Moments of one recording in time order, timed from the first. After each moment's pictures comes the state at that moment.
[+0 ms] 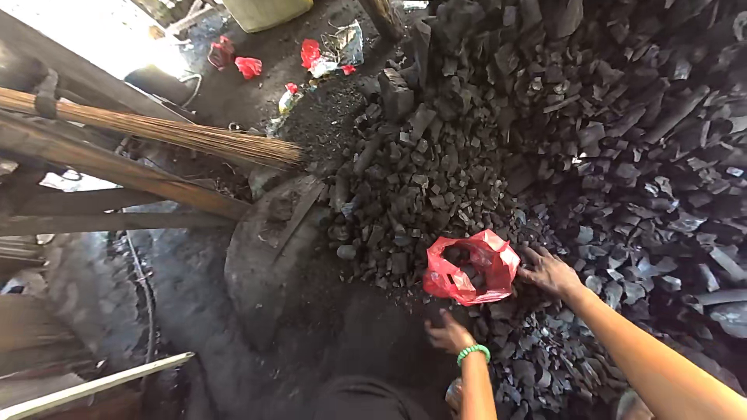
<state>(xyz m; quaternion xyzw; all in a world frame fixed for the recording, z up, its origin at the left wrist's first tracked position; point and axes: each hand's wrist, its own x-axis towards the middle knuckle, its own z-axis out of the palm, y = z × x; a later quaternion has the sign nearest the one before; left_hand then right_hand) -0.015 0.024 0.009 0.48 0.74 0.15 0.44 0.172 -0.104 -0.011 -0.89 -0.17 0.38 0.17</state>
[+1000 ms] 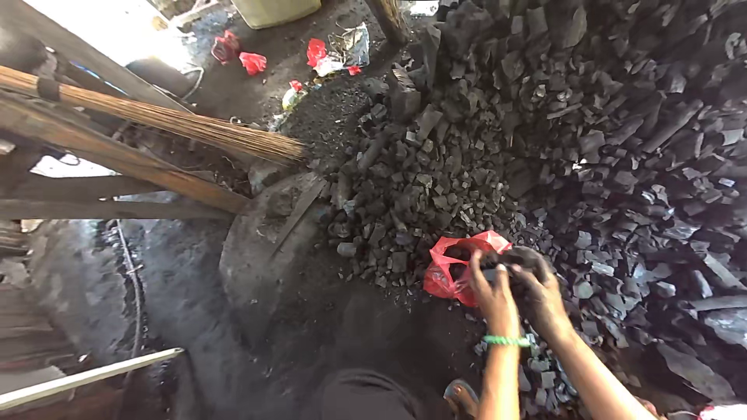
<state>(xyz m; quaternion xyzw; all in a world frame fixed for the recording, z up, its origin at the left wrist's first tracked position) 0.049 0.006 0.081 0.60 0.42 0.15 0.66 0.085 -0.059 0.055 -0.63 0.02 0.21 0.75</state>
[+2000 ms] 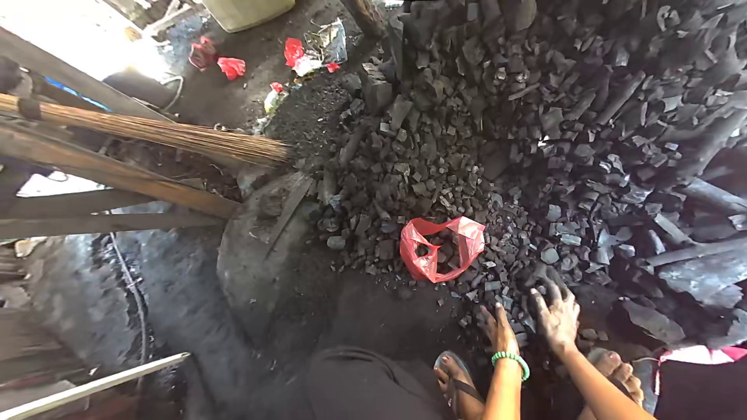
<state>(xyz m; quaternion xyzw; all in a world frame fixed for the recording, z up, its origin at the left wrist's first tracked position) -0.029 -0.078 0.019 0.57 0.56 -0.15 0.58 0.027 -0.172 -0.032 -0.91 0.11 0.21 0.33</state>
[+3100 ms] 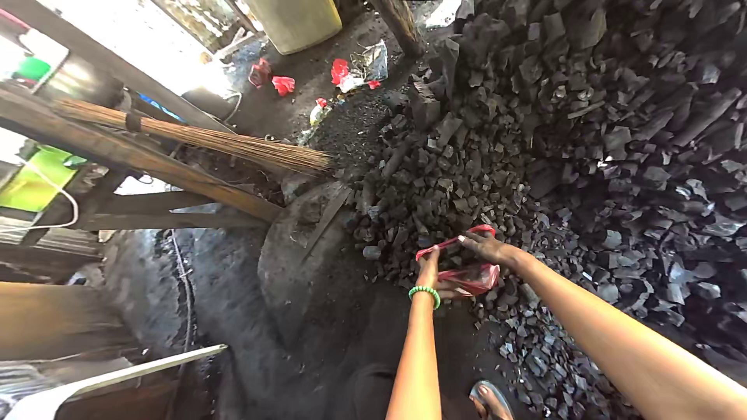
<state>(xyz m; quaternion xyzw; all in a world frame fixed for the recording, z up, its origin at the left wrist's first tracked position) 0.027 0.172 0.085 0.56 0.56 -0.07 0.61 0.162 0.055 0.071 -0.77 -0.23 0.50 0.33</state>
